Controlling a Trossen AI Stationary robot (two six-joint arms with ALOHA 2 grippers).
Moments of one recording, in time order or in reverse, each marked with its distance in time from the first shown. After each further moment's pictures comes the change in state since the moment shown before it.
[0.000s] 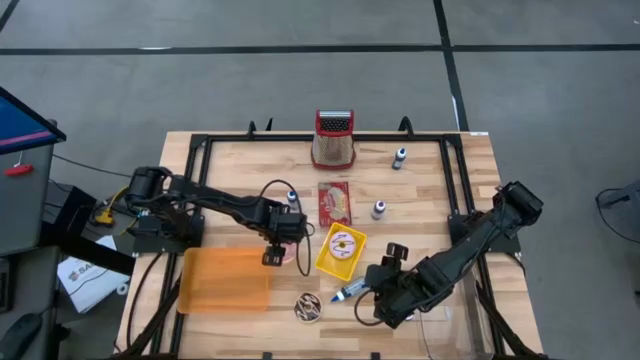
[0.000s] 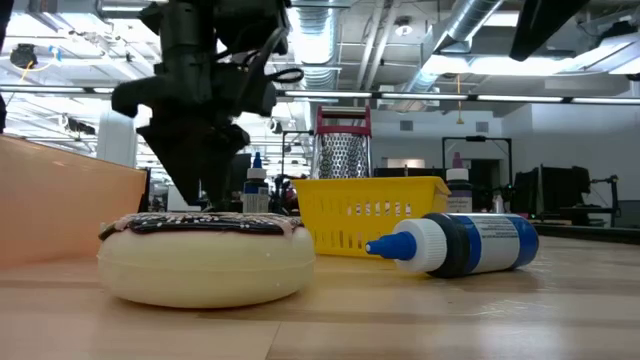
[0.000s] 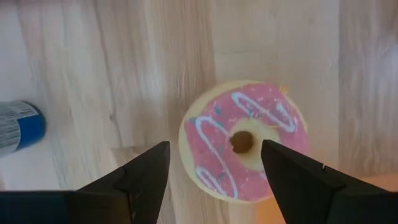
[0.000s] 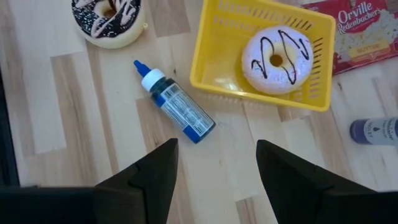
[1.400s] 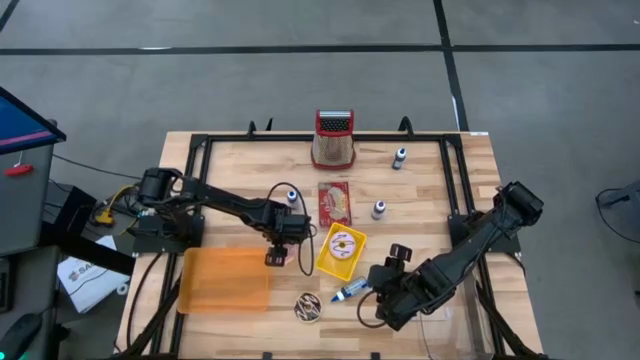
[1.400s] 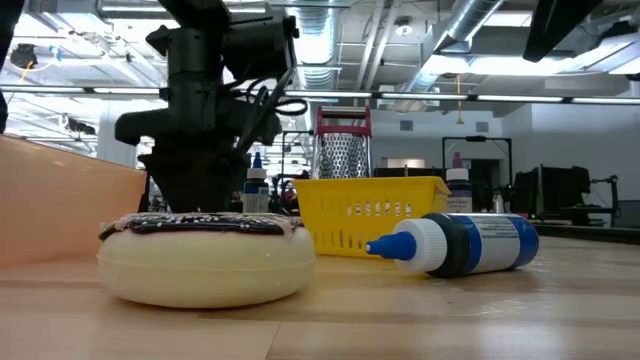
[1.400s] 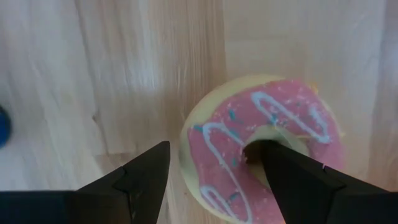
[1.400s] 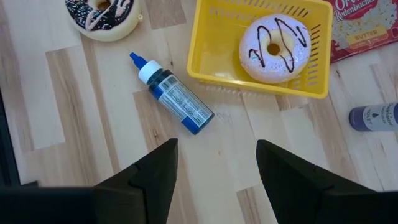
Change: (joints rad) left arm 0.014 0.082 -0.011 0.038 0.020 0.000; right arm 0.020 0.000 0.000 -0.031 -0.003 0.053
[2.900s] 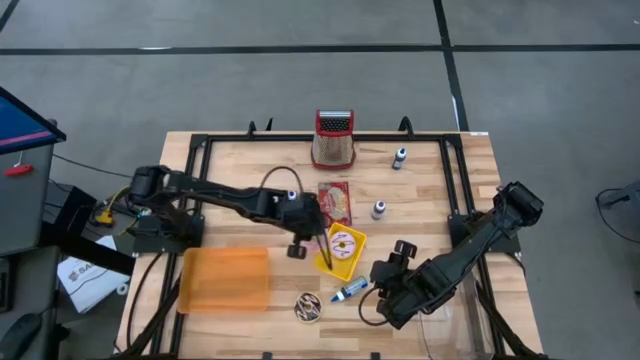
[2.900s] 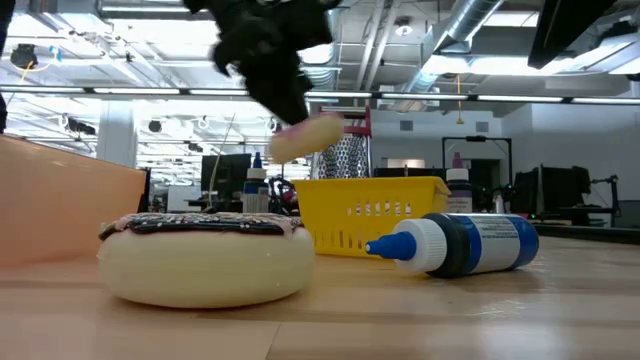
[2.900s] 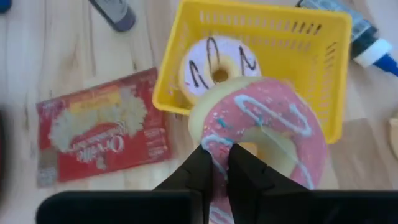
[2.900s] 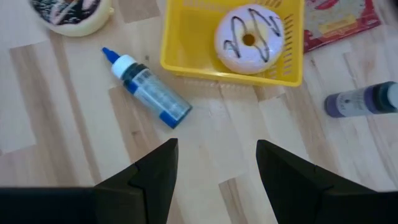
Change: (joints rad) left arm 0.007 -0.065 0.185 0.206 -0.077 0.174; right arm -0.002 0.000 0.000 -0.080 0.037 0.065
